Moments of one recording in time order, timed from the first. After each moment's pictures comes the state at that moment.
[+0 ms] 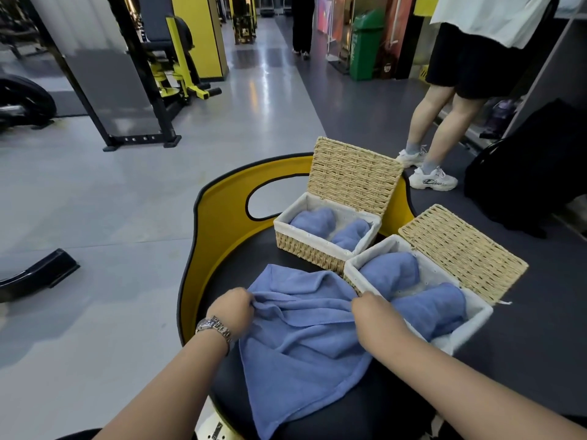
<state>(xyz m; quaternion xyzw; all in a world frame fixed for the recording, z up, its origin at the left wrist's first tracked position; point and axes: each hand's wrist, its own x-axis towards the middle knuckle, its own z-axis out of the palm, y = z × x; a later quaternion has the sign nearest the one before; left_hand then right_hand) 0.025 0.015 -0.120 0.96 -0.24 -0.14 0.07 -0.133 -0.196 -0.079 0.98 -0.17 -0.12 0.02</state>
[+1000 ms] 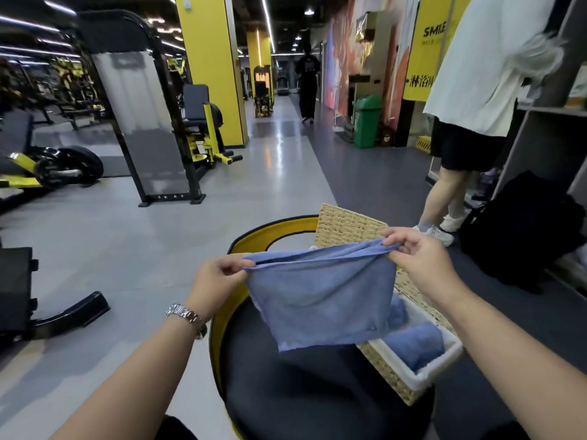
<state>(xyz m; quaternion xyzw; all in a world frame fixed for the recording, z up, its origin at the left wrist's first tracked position) -0.029 0.064 0.086 0.80 -0.23 0.01 0.56 -0.176 -0.245 0.107 0.74 -0.06 0.33 -0.59</state>
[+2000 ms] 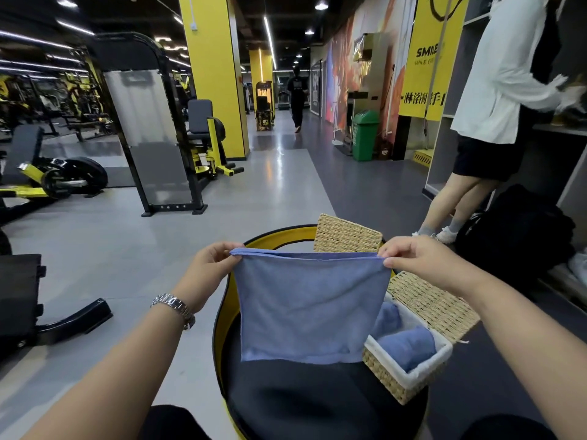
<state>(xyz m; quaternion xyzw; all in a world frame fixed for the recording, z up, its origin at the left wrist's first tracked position) -0.044 0.082 0.128 0.73 -0.22 -0.06 0.65 -0.212 -0.256 0.153 0.87 -0.02 0.14 -0.47</state>
